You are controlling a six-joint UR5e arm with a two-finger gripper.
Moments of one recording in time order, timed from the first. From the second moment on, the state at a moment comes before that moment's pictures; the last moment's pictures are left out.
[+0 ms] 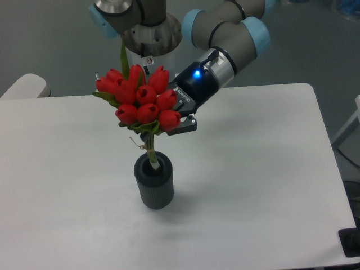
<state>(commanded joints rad) 2.67 -1.72 -1.91 -0.79 0.14 1.24</state>
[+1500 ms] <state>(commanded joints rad) 2.68 -1.87 -2.01 -0.79 0.16 1.51</state>
